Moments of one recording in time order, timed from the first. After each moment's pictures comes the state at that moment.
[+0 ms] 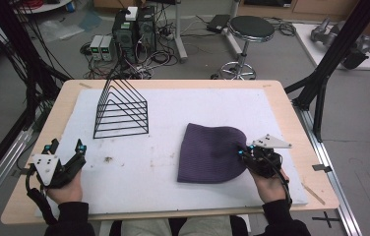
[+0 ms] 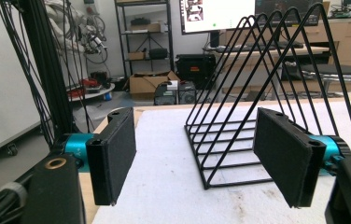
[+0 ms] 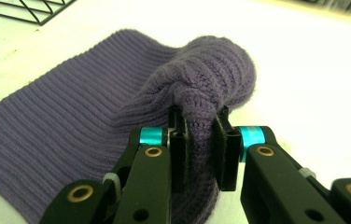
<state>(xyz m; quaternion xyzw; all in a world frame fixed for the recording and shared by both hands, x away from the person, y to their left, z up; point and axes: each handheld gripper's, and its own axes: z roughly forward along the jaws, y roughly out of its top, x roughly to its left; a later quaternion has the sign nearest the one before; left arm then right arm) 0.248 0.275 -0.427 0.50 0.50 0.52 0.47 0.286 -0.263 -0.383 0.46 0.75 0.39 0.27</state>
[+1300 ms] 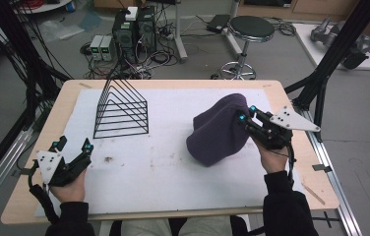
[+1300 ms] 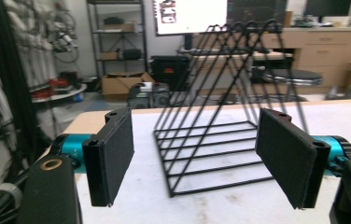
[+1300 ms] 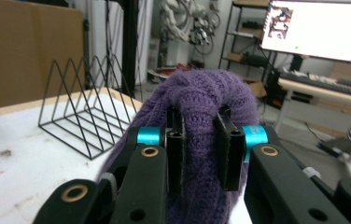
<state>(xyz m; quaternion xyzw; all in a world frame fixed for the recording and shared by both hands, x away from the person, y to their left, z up) 0.252 0.265 -0.418 0.53 0.48 0.48 0.52 0.314 -0.269 -0.306 0.27 0.69 0.59 0.32</state>
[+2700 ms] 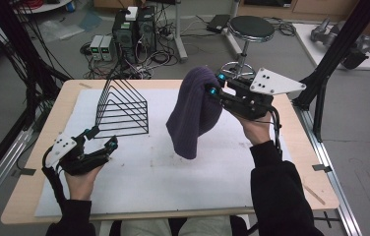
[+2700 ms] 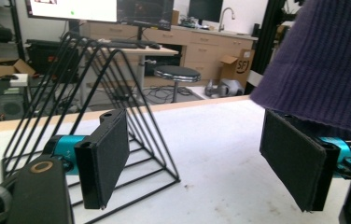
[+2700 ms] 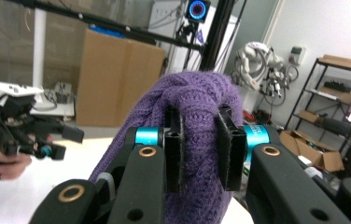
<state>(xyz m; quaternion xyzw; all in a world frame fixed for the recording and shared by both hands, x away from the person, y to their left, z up) 0.272 0.231 -0.382 0.60 0.39 0.30 0.63 0.340 -0.203 -0.223 0.10 0.70 0.66 0.26</state>
